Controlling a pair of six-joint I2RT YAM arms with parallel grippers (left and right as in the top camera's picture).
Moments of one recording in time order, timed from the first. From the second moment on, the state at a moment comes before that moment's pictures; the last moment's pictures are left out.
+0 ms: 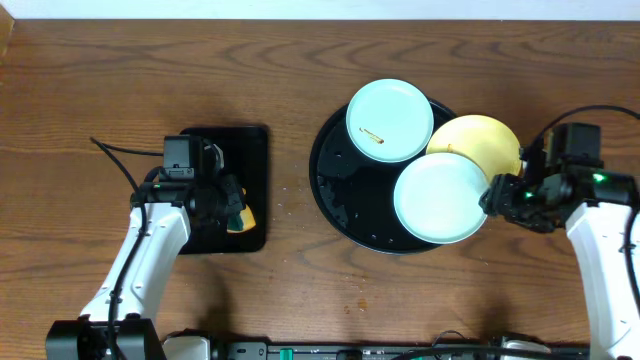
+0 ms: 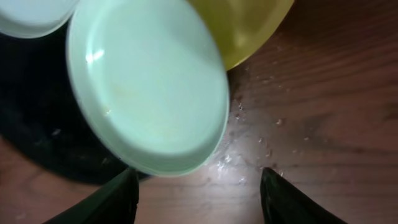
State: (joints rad) left arm 0.01 1.39 0.81 -0.65 0.25 -0.33; right arm -0.12 1.32 1.03 -1.05 -0.18 0.23
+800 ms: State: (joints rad) left arm 0.01 1.39 0.81 -0.64 0.25 -0.35; right arm 0.00 1.32 0.71 -0.63 0.05 0.39
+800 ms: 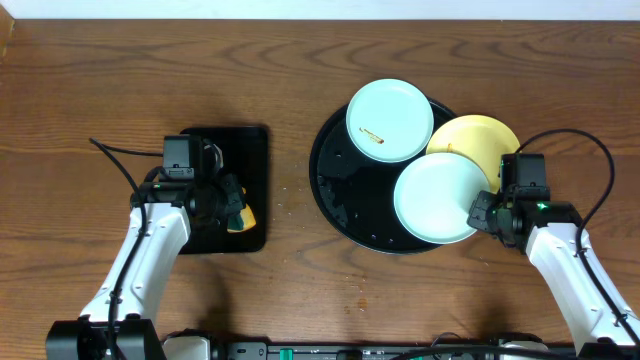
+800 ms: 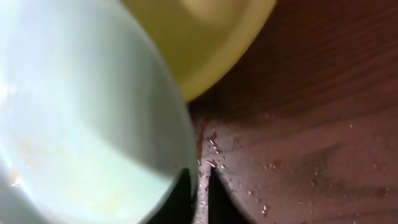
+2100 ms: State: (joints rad) left arm 0.01 1.39 0.81 -0.65 0.25 -0.30; right arm -0.59 1.63 1.12 -0.37 0.18 0.31
